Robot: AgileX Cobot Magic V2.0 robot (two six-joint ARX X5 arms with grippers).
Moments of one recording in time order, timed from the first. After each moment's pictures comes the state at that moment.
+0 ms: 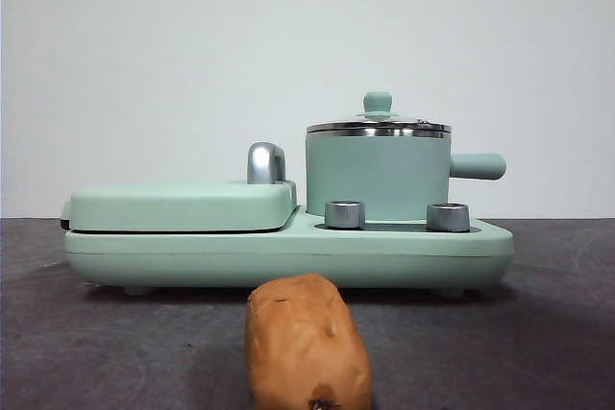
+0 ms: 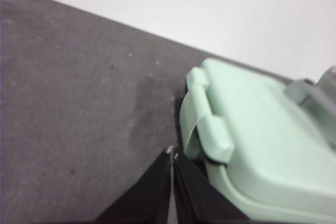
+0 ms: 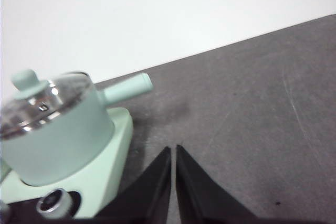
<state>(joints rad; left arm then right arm) -0.03 0.01 0.06 -0.15 0.09 -0.34 0.02 0.03 0.15 -0.19 -0.06 0.35</state>
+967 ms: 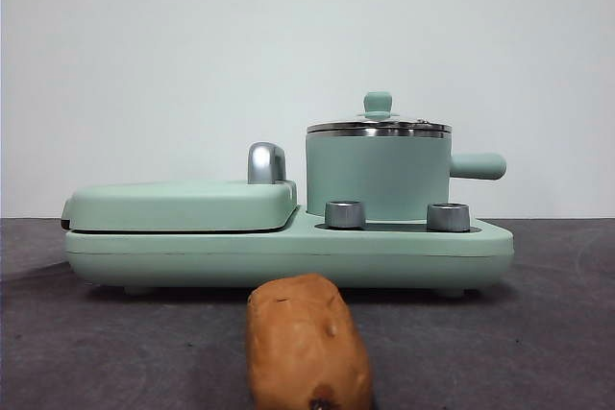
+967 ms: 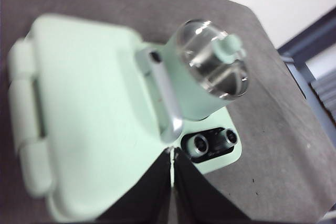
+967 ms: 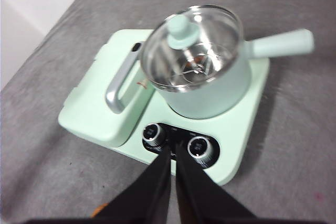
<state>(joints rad) -0.10 0.99 1.02 -0.55 0.60 -0.27 0.02 0.84 1.01 -0.74 -0.60 0.13</state>
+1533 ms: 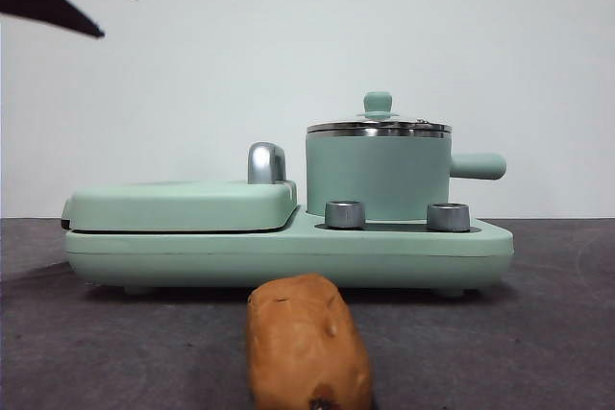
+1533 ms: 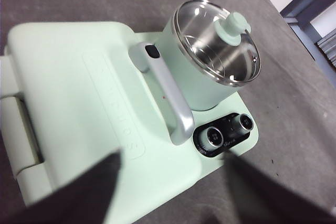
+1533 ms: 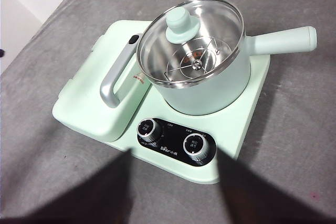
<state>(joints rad) -0.14 1.15 1.06 -0.54 0.60 -0.13 0.02 0.88 1.02 -0.74 -0.60 0.10</state>
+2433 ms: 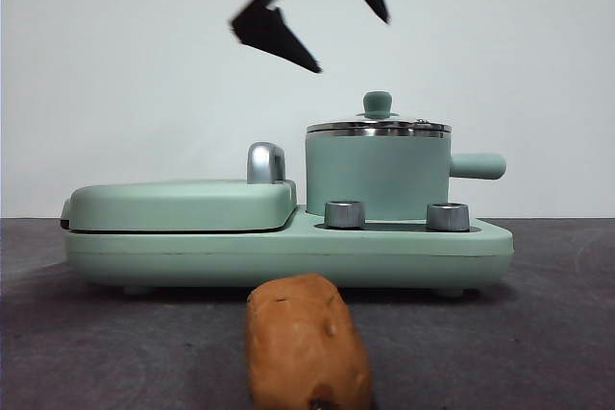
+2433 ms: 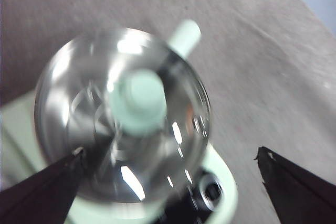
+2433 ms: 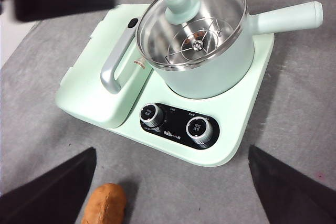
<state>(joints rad) -0.59 1.95 2.00 -0.78 0.33 -0.12 0.02 0.88 1.02 -0.80 -0.61 0.10</state>
